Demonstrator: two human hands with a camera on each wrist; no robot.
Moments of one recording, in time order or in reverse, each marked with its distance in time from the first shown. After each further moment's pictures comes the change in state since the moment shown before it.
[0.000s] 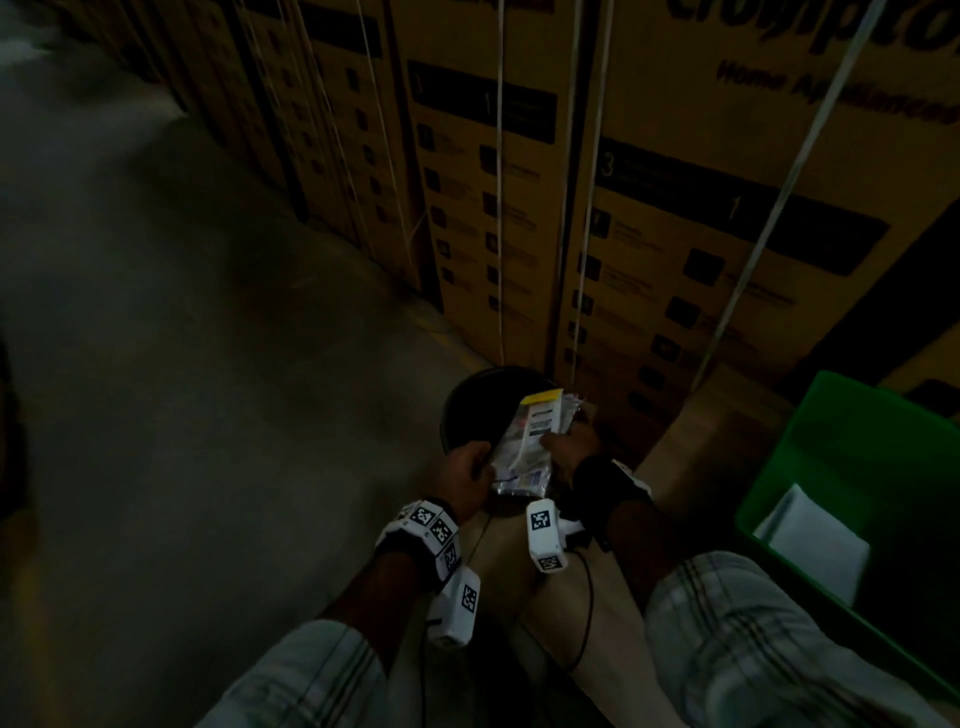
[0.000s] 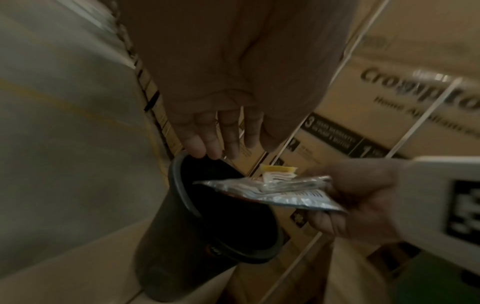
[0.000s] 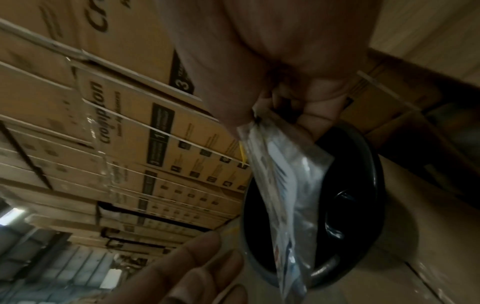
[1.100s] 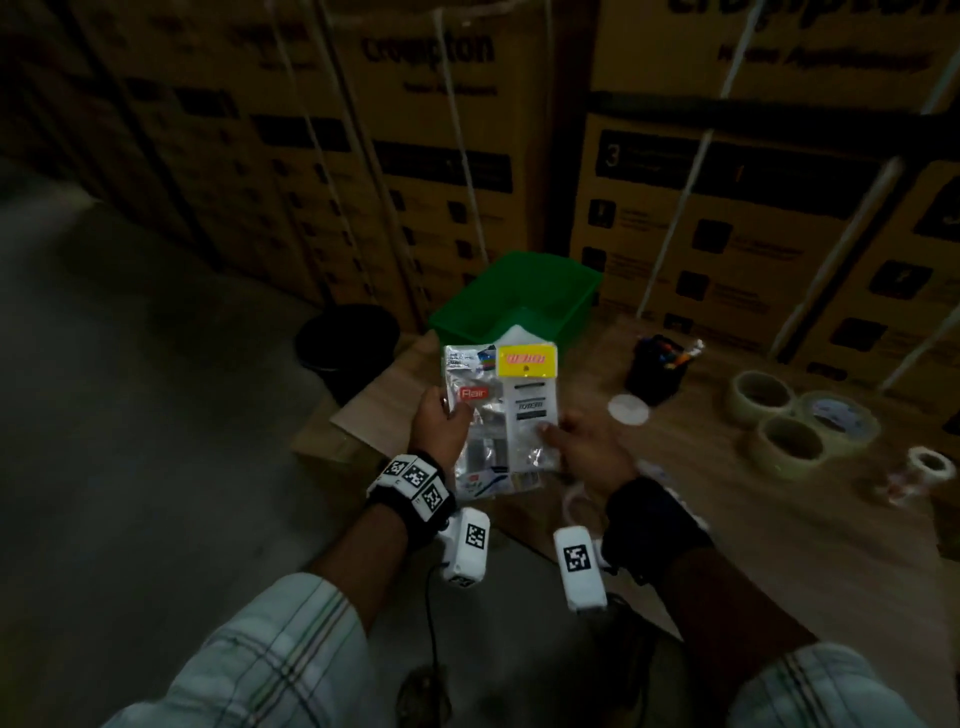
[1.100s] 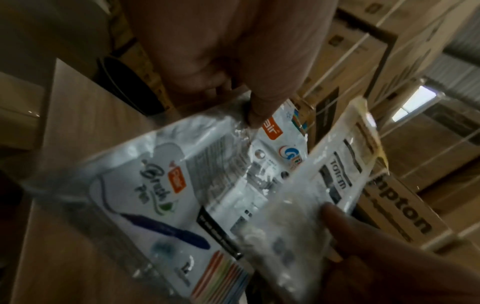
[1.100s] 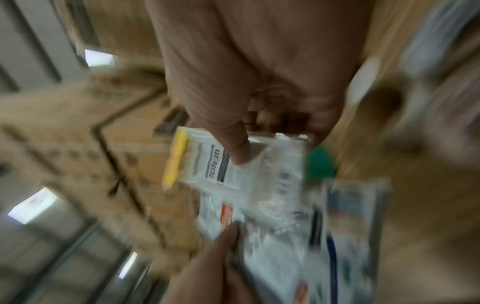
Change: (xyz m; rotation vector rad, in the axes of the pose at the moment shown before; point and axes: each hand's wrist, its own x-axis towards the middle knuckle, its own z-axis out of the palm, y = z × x) left_hand -0.345 0.175 0.286 -0.364 0.237 0.173; right_hand -0.359 0.207 -0.408 0.191 -0.146 -0.362
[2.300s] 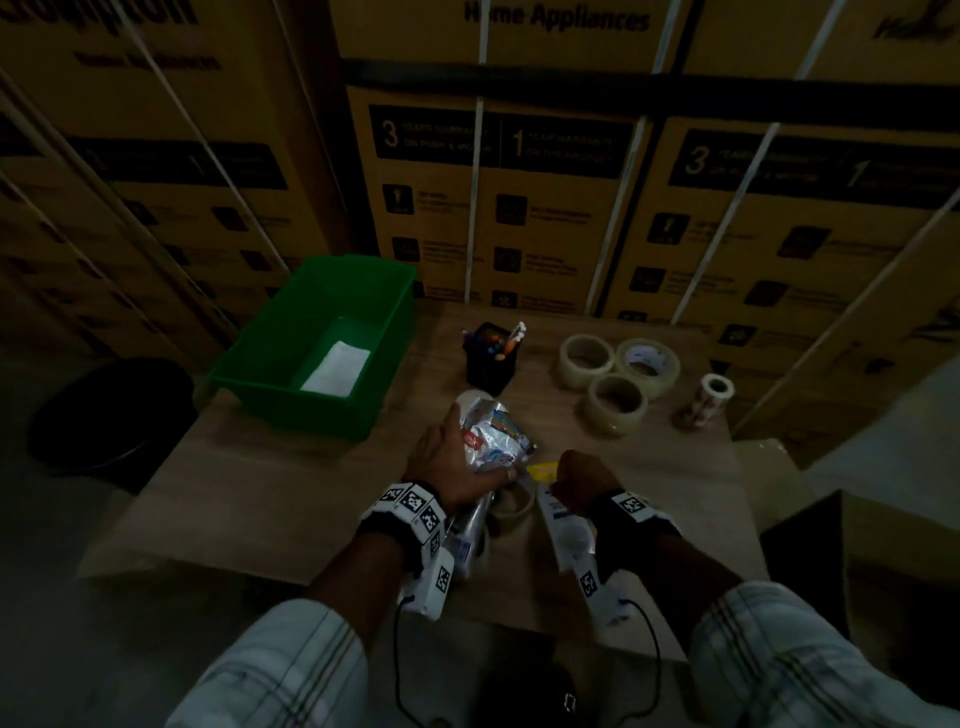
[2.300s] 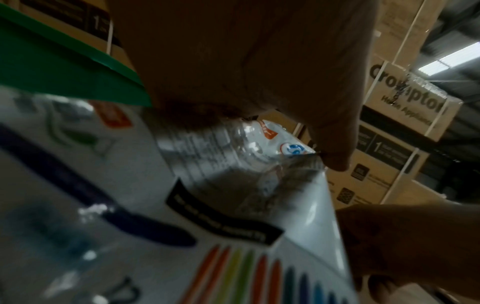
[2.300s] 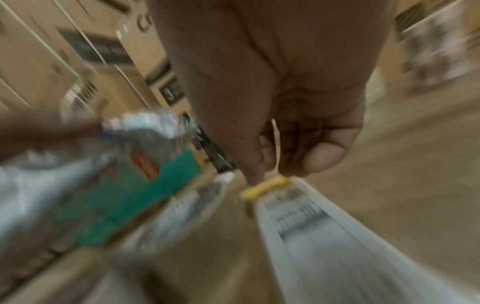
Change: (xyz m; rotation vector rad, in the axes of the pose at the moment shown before) left_hand 0.010 -0.008 0.197 0.732 -0.691 0.190; right_hand 0.000 0.099 -0.191 -1.003 0.216 0.473
